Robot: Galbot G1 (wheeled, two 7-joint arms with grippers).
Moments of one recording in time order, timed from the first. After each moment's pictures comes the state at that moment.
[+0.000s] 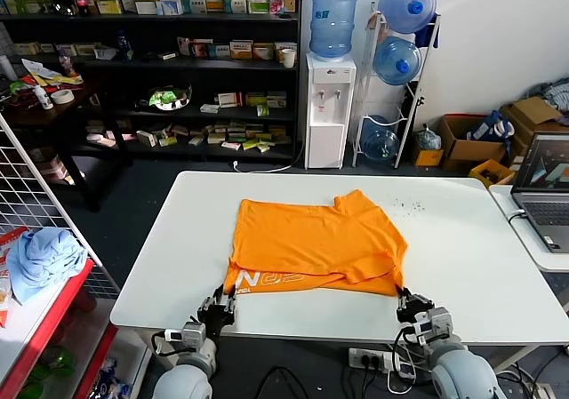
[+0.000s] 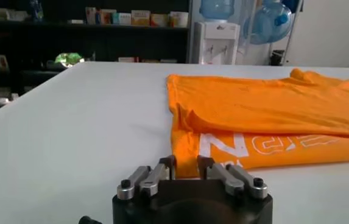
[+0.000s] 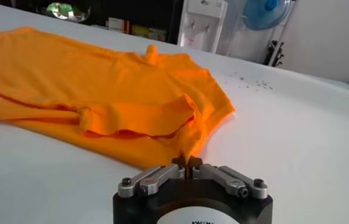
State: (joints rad) left arm 1.31 -1.29 -0.24 -1.67 -0.29 0.16 -0.20; right arm -1.35 1.10 0.43 1.75 0.28 -0.37 0.04
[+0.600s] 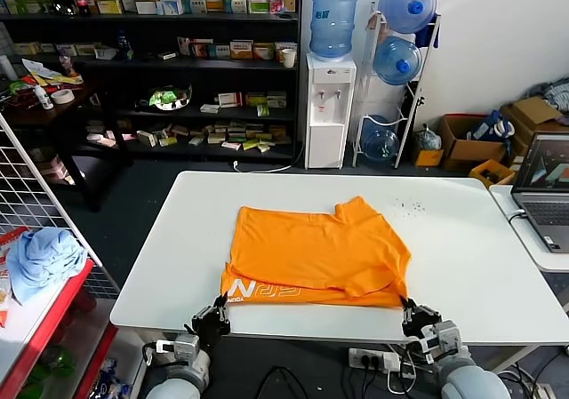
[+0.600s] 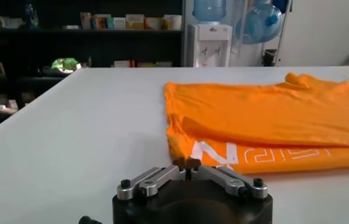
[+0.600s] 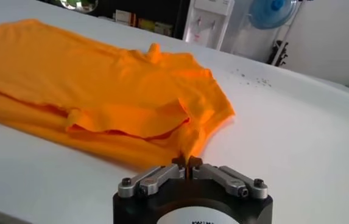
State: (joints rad) left arm 1.40 -1.24 -0.24 -1.79 -0.29 0.17 -0.20; right arm -1.48 1.06 0.47 1.85 0.26 -0.39 0.04
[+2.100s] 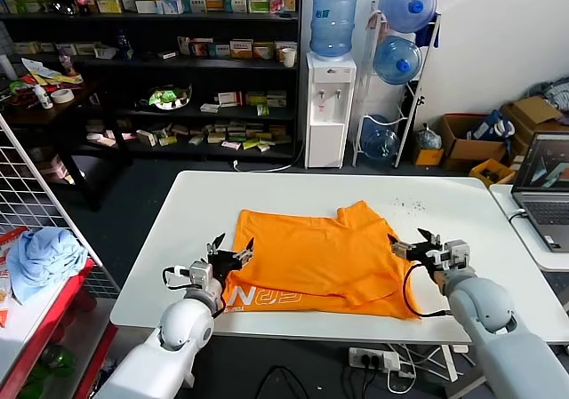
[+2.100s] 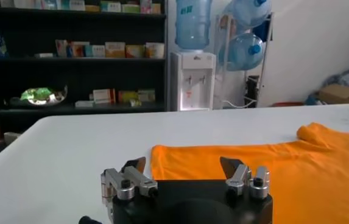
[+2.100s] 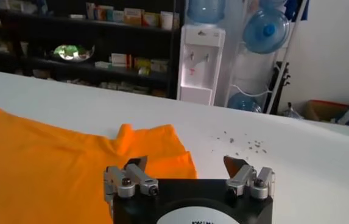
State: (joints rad) left arm 0.90 -1.17 -0.05 -1.51 -0.49 0.20 -0.20; right arm -0.92 0.97 0.36 1.54 0.54 -0.48 -0.05
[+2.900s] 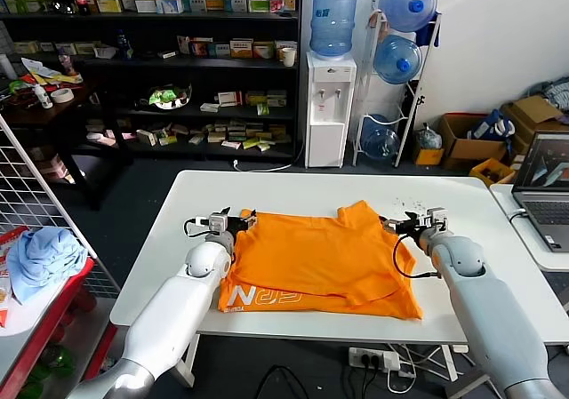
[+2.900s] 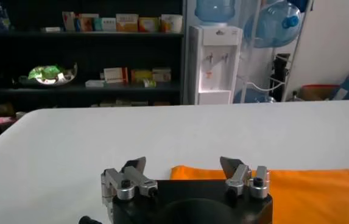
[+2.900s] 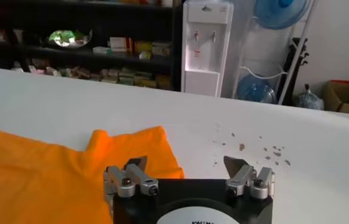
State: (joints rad) left arm 0.55 -1.33 -0.02 -1.03 -0.50 0.25 -0.15; right arm -0.63 1.09 0.27 1.13 0.41 -0.46 -0.21
